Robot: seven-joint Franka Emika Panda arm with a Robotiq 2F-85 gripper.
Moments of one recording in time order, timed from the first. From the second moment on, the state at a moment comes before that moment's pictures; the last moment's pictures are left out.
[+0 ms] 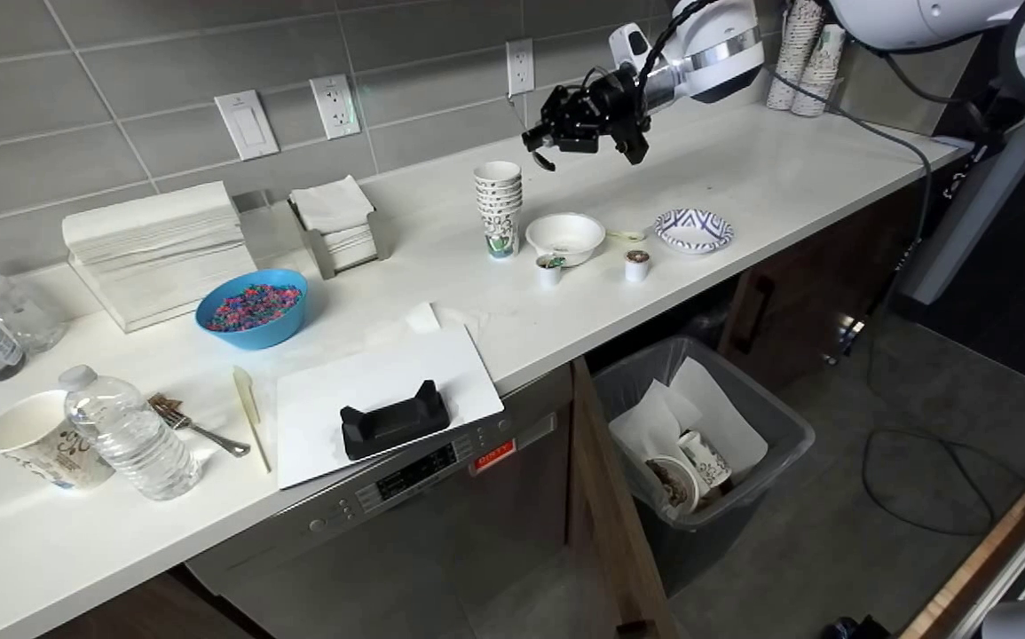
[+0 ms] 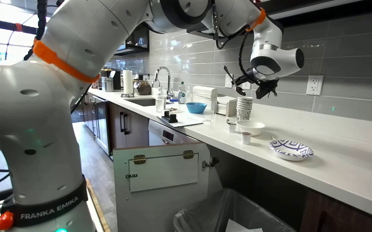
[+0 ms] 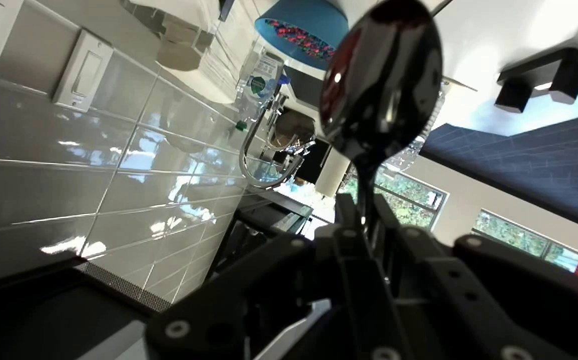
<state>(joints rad) -0.25 0.65 0.15 -1.31 1.25 1.81 -2.37</state>
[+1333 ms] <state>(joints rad) -0.28 0.71 0.07 -1.31 1.61 1.50 -2.57</state>
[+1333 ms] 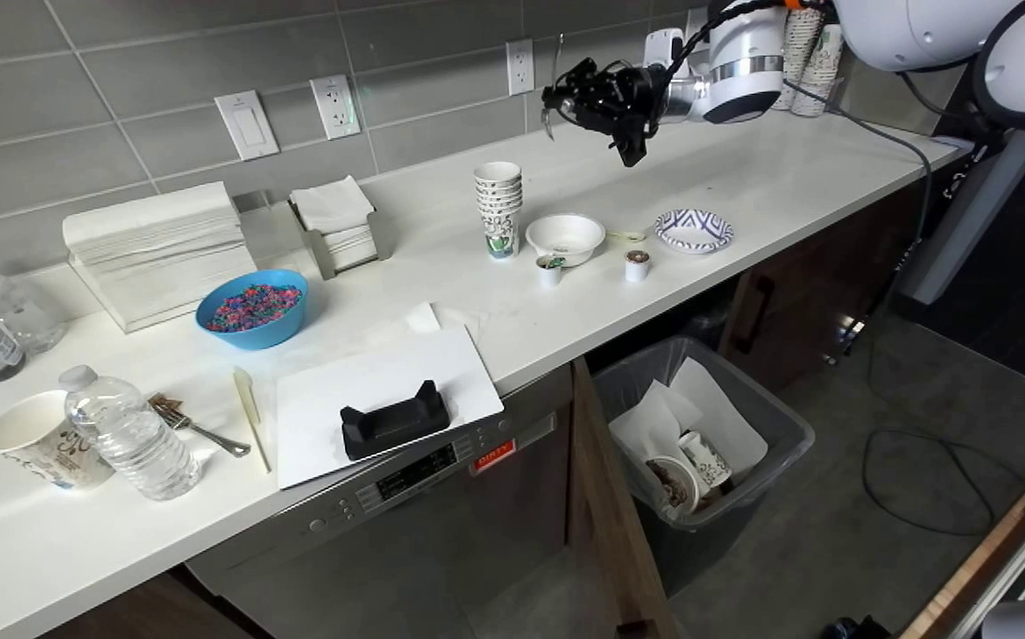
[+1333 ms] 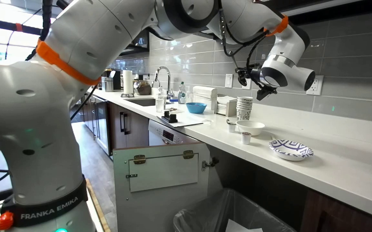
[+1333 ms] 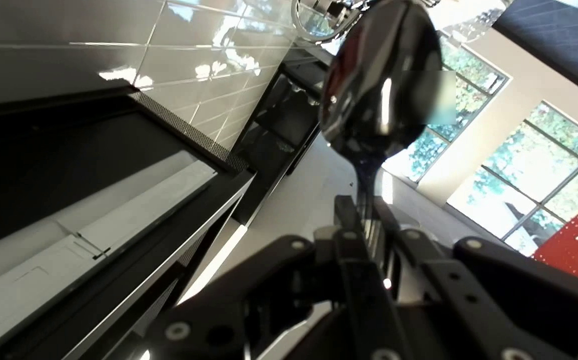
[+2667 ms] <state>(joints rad) -0.19 0.69 -0.04 -1.32 1.63 1.57 -2.55</state>
